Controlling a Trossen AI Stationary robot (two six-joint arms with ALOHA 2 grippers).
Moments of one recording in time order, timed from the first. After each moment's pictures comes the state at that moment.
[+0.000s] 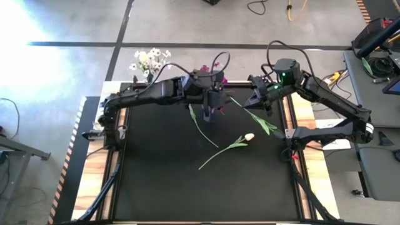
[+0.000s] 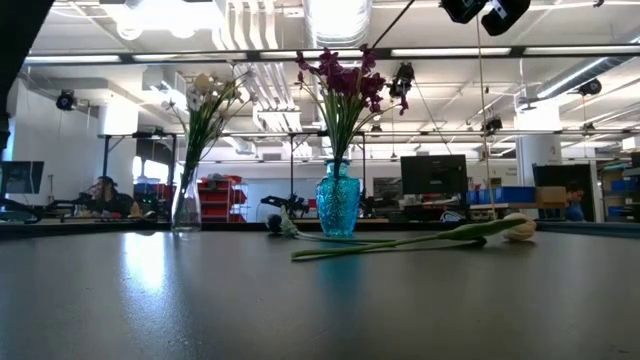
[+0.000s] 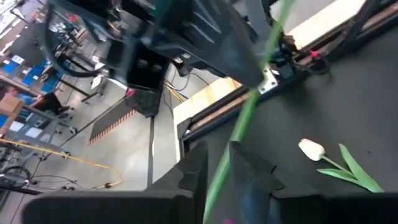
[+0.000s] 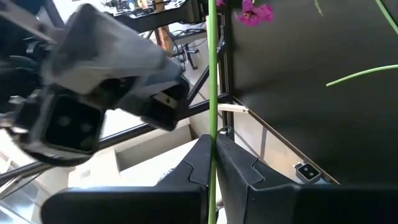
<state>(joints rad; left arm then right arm) 0.12 1.88 2.06 -0.59 -0.08 0.69 -0.55 1.08 1.22 -0.63 -0.81 1.44</state>
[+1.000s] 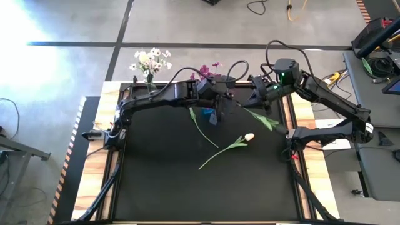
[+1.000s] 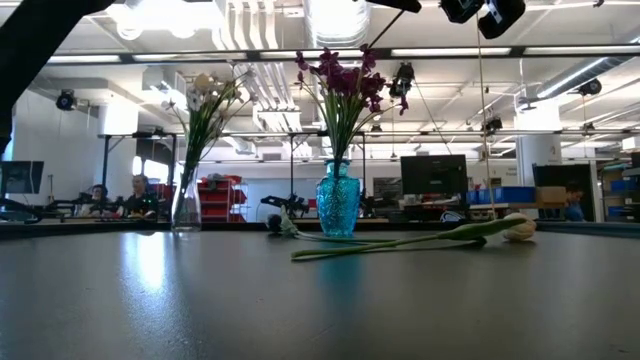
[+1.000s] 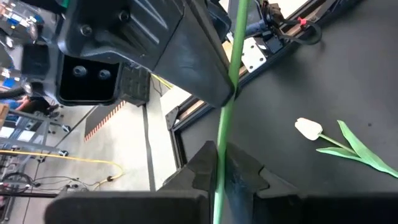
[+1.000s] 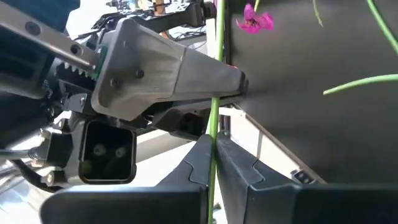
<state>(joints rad) 0.09 2.09 2.35 -0.79 -0.11 0.78 -0.55 1.08 1.22 -0.62 -0.80 1.39</state>
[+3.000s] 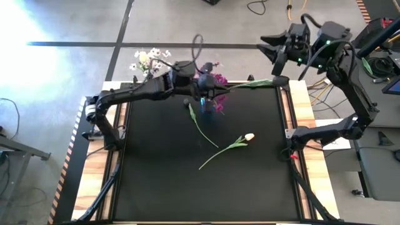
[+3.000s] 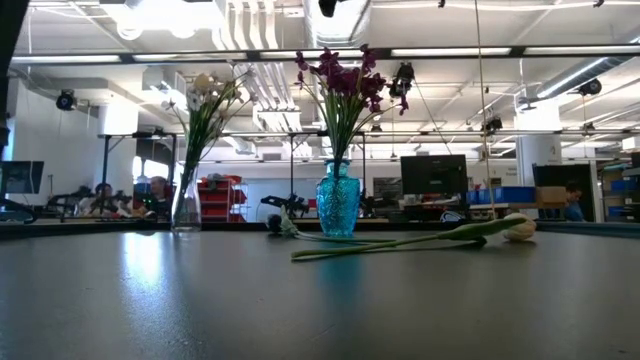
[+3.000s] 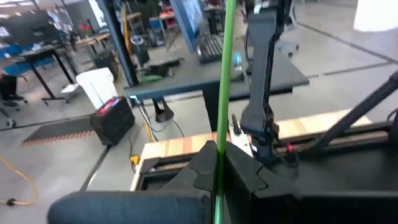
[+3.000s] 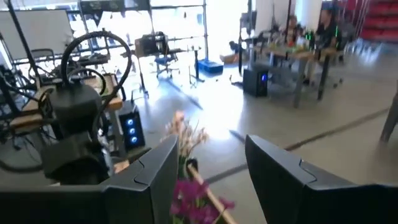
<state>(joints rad) 0.26 1.72 1.71 -0.15 0.20 0.25 -0.68 1.22 1.81 -0.64 -0.26 0.03</state>
